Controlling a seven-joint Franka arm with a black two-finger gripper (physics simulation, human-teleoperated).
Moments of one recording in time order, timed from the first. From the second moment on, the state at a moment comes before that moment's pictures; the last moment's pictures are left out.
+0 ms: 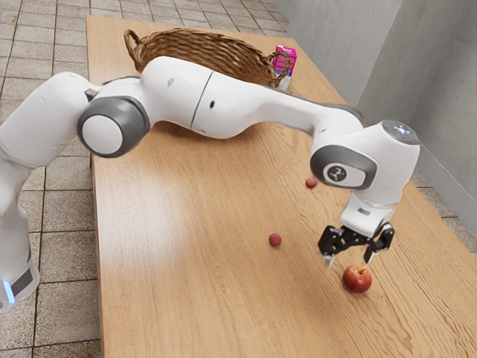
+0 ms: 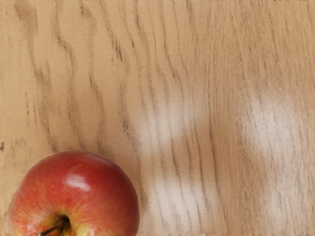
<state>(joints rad) -0.22 0.61 -0.26 -1.10 0.17 1.79 1.17</state>
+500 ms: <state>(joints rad) -0.22 0.74 -0.26 -0.97 0.19 1.79 1.19</state>
